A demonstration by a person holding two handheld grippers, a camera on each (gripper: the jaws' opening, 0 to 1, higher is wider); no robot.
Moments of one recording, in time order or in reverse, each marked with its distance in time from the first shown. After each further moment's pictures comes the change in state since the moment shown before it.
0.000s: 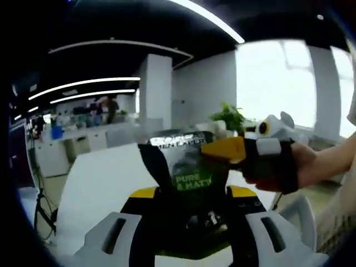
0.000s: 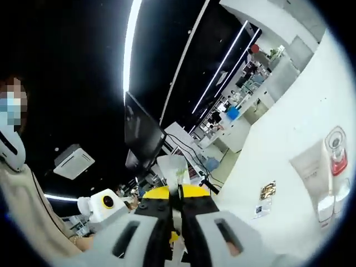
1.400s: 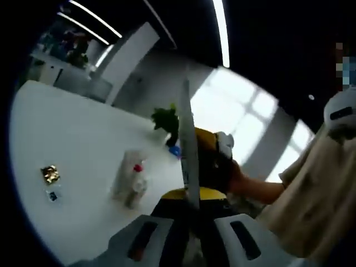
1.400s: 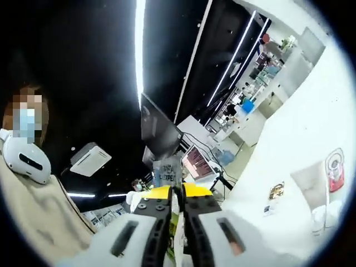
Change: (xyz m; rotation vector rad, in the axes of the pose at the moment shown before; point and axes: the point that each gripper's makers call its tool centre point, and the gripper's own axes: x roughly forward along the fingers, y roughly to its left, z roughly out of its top) left arm -0.020 -0.058 0.003 -0.519 0.047 -0.540; right arm -0.023 0.023 0.025 0.071 0.007 0.131
